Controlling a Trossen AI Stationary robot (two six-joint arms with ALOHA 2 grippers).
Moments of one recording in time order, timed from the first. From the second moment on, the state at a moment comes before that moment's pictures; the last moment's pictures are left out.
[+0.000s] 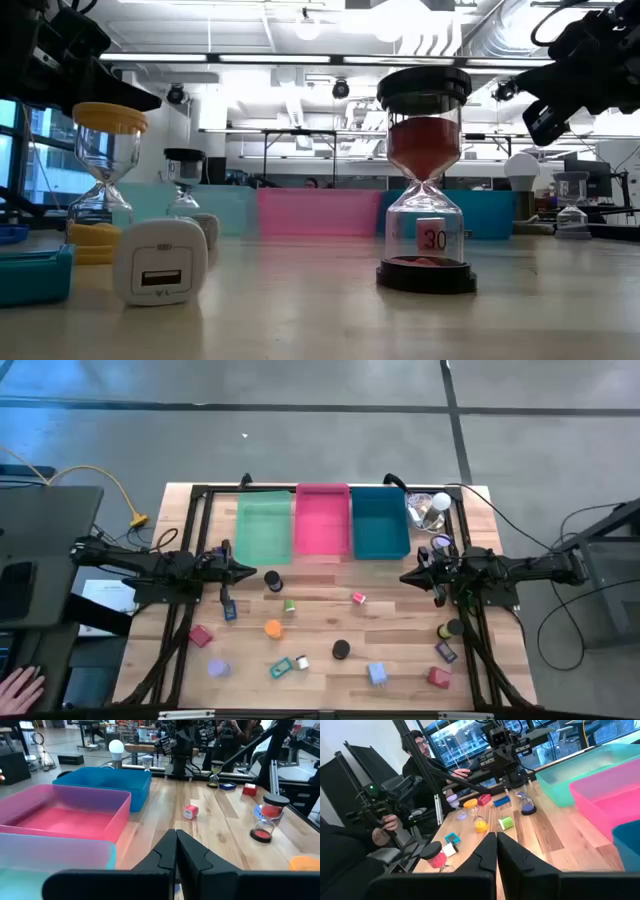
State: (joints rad) left arm -0.21 0.17 0.01 0.06 -0.33 -0.10; right arm 0.03 0.14 0.01 0.12 -0.10 0.42
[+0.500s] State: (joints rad) left arm -0.21 0.17 0.01 0.07 -0.33 -0.09; right arm 0.03 0.14 0.01 0.07 -0.10 0.38
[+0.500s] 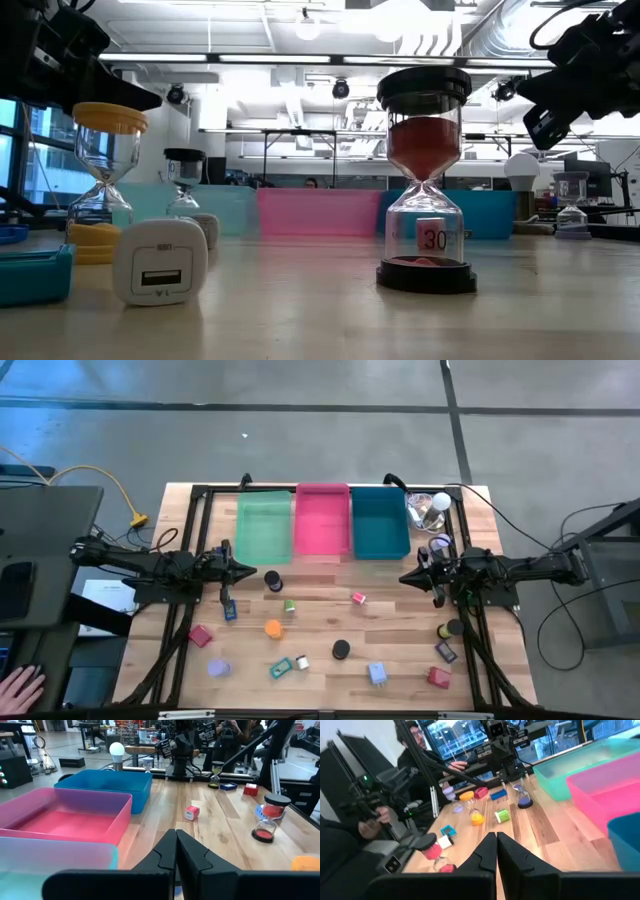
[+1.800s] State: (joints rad) left arm -0.21 0.17 0.01 0.19 -0.32 -0.05; right arm 0.03 0.49 0.61 -0.63 0.34 0.48
